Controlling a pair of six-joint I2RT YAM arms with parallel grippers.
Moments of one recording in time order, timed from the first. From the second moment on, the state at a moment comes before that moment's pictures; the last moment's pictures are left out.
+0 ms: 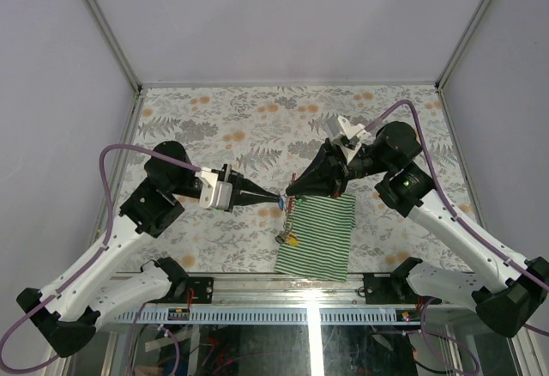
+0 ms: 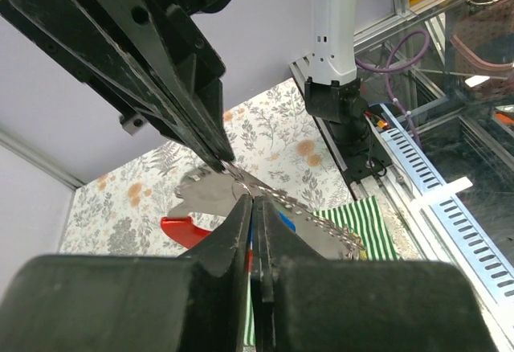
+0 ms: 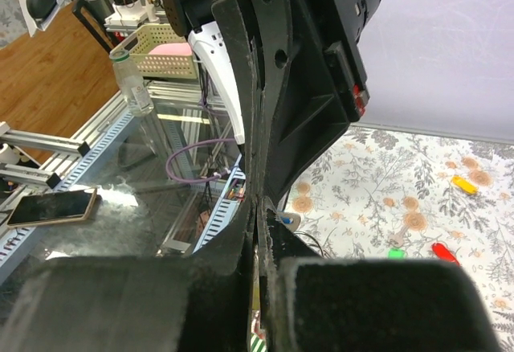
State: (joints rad) left arm -0.68 0.88 0.99 -0.08 1.11 0.41; right arm 0.67 1.07 1.04 0.25 -1.18 0.26
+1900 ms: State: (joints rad) left arm -0.68 1.12 0.62 -0.16 0.06 -0.28; right arm 0.67 0.94 1.06 -0.30 -0.75 -0.14
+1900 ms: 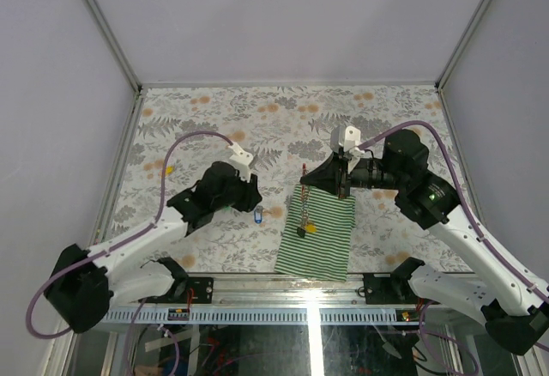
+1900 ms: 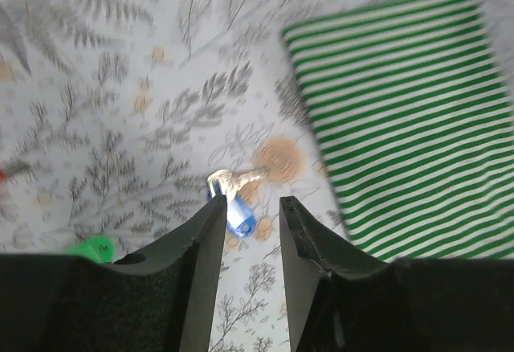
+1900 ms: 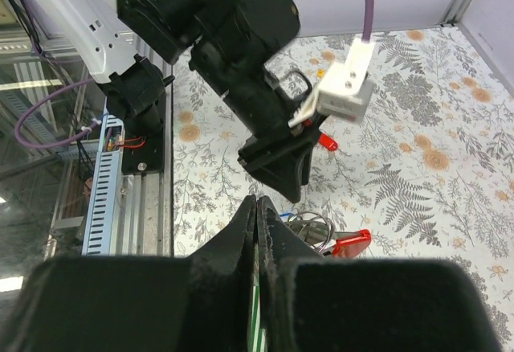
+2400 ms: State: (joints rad) left arm -0.68 0.81 0.64 0.44 0.50 -0.09; right arm 0.67 0.94 1.05 -0.13 -0.85 -0.07
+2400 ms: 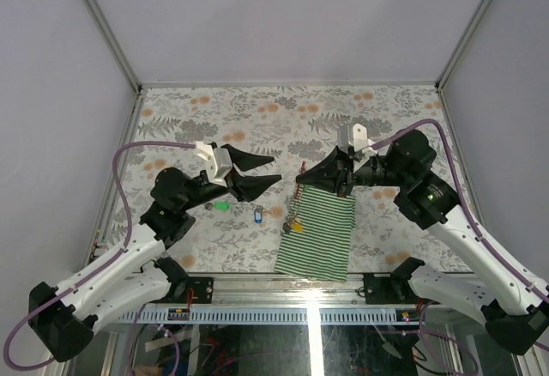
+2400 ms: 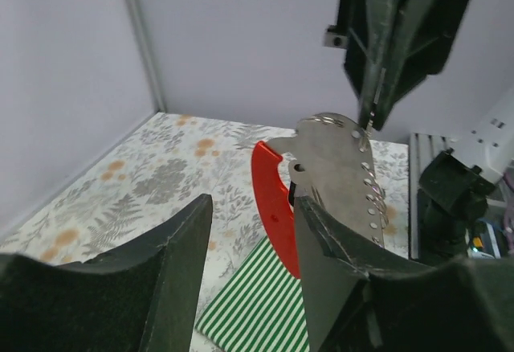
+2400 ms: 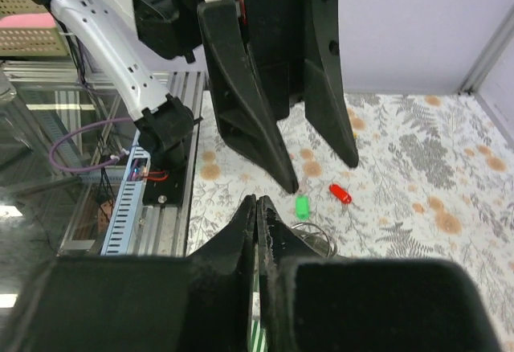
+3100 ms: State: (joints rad) left arm -0.72 0.91 0.67 0.70 0.79 -0.10; right arm 0.67 0.96 1.05 0.00 -0.98 -0.01
